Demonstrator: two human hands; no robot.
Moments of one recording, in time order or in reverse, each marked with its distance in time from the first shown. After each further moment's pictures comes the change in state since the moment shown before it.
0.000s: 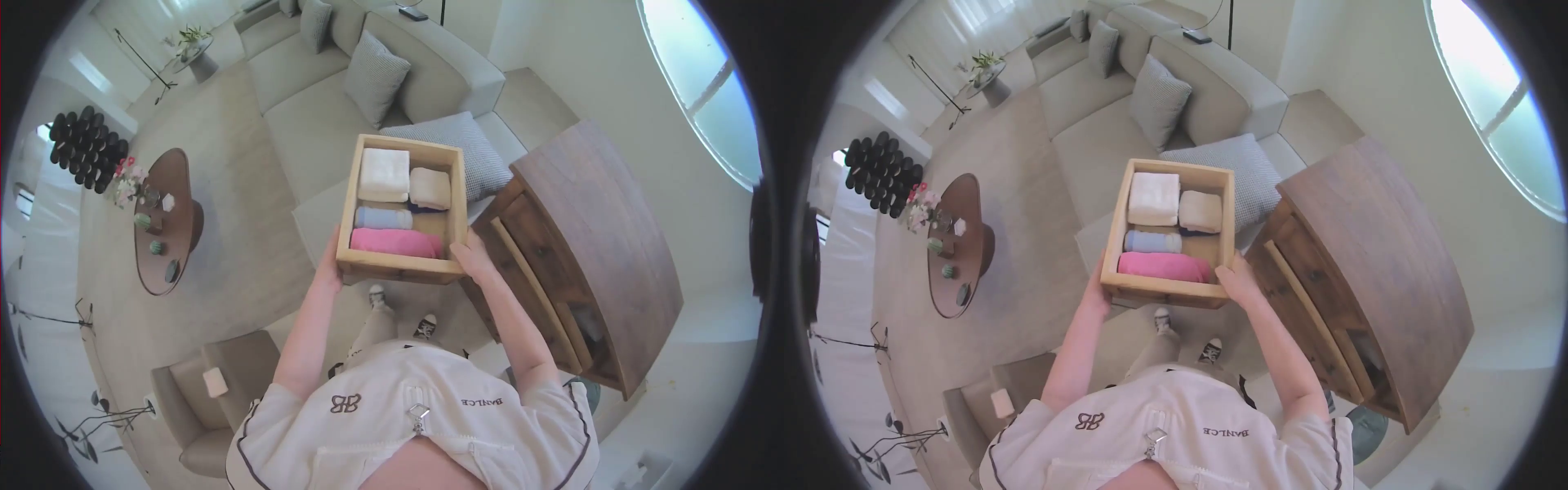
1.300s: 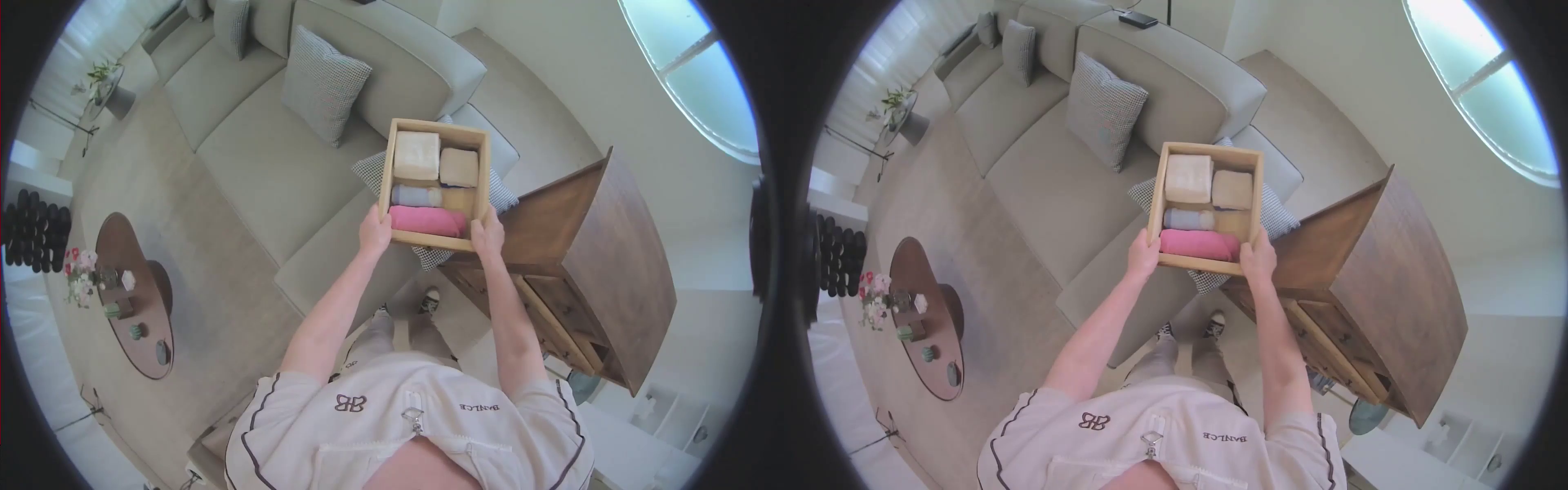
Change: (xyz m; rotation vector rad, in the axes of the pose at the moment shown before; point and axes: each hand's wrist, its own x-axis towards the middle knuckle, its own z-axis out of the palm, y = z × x) left_hand 0.300 0.045 0.088 0.977 -0.182 0.221; right_hand 0.208 -0.009 0.000 -0.231 0.582 0.188
